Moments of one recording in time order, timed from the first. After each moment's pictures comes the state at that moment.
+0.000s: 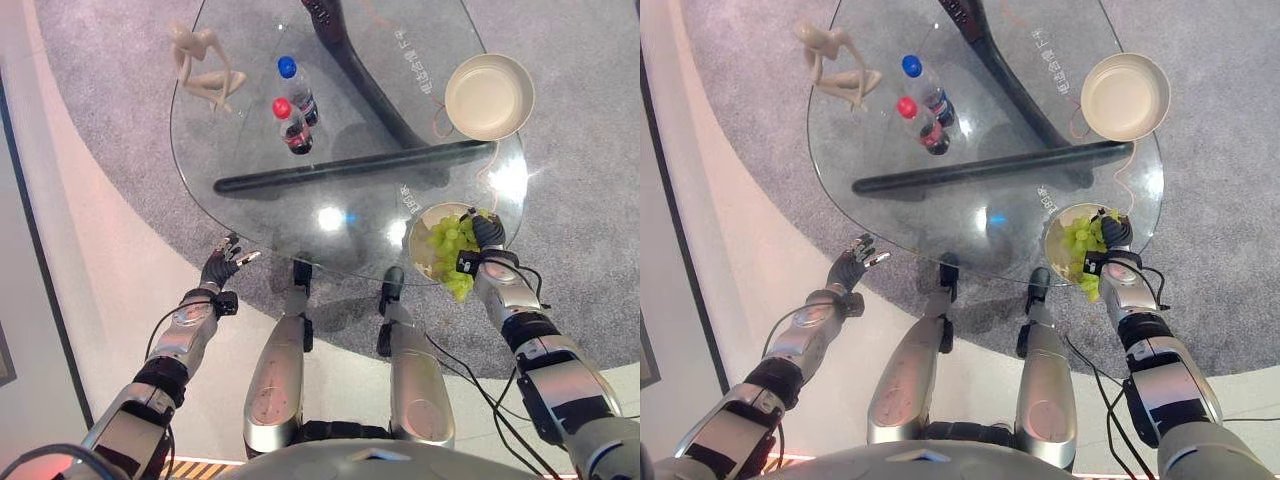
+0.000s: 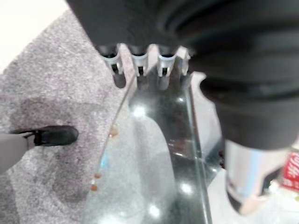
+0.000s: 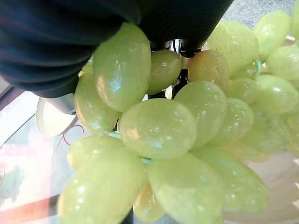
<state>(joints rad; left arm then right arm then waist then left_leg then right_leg) -0.29 0.44 -0.33 0.67 -0.59 -0.16 0.07 -0.53 -0.48 0.21 0.89 0.47 -0.13 -0.28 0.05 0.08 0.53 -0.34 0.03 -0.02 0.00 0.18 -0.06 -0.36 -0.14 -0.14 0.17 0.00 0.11</state>
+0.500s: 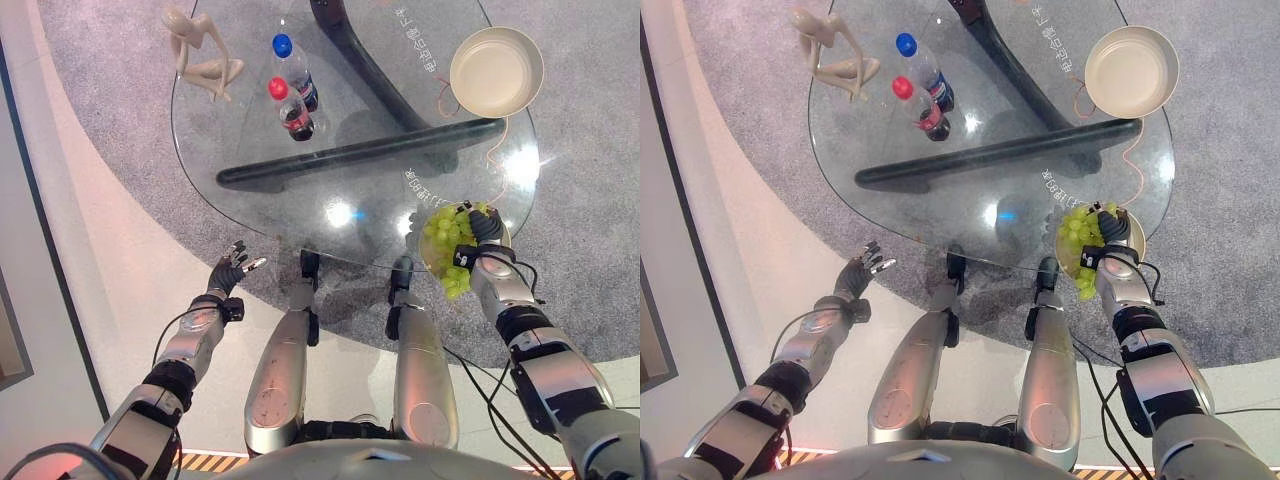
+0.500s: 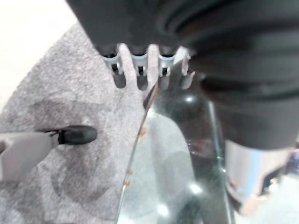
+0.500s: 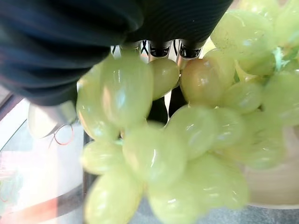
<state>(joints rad) -0.29 0.40 -0.36 0.73 -0.61 -0.18 0.05 -0.61 -0.46 0.21 0.97 0.47 -0.16 -0.28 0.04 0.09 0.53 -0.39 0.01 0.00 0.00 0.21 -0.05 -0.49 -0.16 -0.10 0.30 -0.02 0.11</state>
